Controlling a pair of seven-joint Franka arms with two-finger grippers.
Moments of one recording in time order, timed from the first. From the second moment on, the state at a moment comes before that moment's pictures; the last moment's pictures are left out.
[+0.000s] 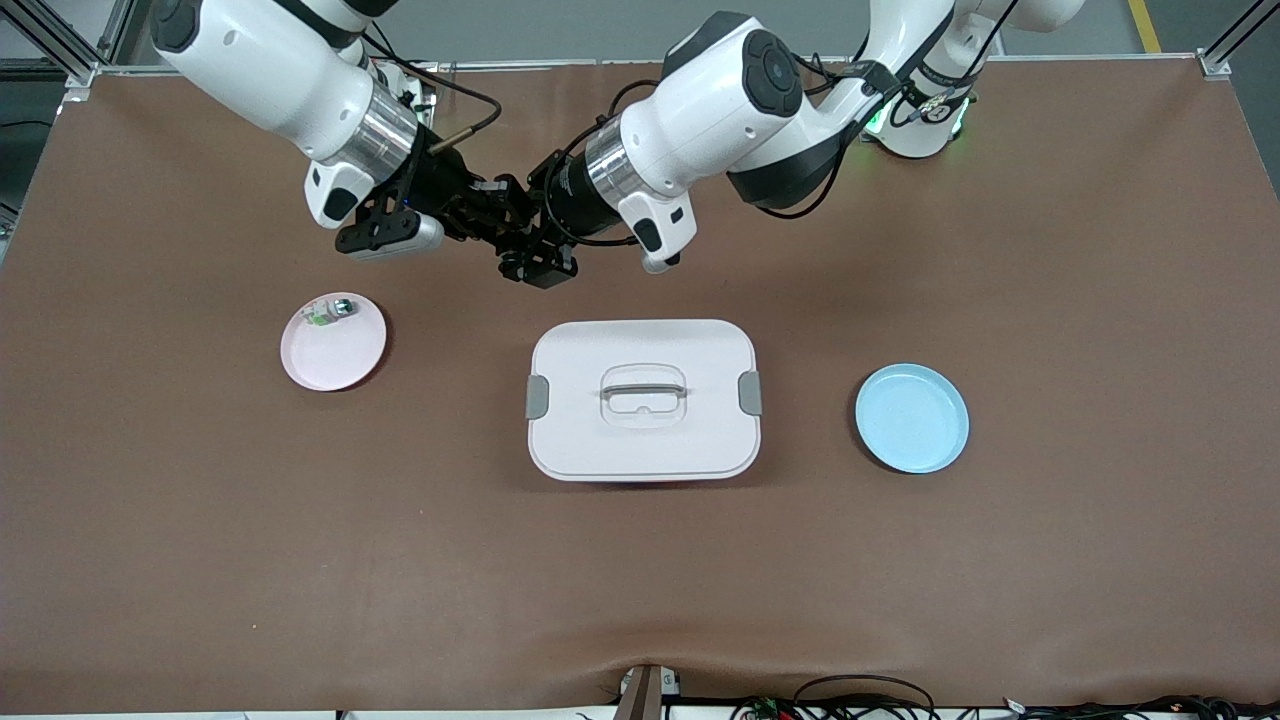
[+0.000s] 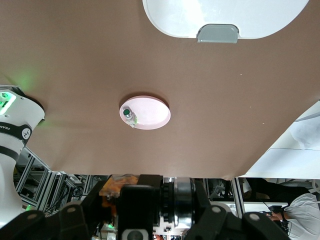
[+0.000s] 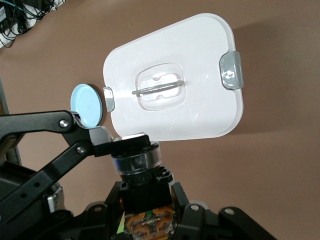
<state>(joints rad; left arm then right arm) -0.51 0.46 -0.42 -1.40 -0.48 2.41 -2.16 0.60 -0.07 -0.08 -1.91 0.53 2.11 0.46</state>
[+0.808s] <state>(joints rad) -0.52 0.46 -0.42 -1.39 -0.46 2.41 -2.16 0.59 -0.07 -0.09 -1.91 0.55 2.08 0.41</state>
